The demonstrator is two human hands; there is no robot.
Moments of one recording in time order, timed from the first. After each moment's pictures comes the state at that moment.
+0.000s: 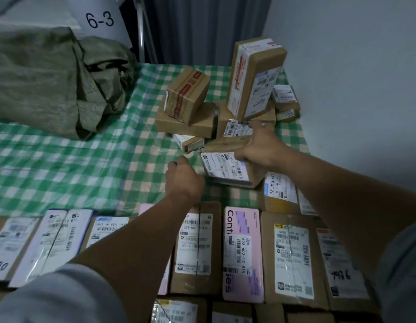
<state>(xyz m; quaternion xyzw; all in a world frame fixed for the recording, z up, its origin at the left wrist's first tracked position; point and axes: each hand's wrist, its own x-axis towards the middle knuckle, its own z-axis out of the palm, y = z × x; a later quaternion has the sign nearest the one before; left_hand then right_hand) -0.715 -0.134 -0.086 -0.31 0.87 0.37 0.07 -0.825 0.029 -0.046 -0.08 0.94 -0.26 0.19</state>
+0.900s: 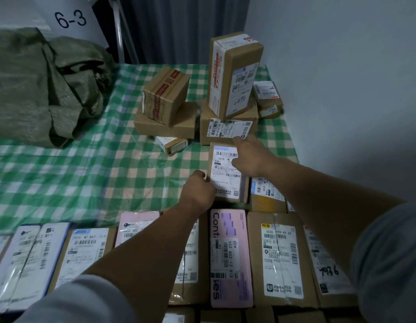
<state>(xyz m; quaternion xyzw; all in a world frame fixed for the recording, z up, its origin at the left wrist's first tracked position) -0.727 -0.081 -0.110 -0.27 0.81 0.50 0.15 -0.833 0.056 -0.087 -0.16 0.96 -0.11 0.21</state>
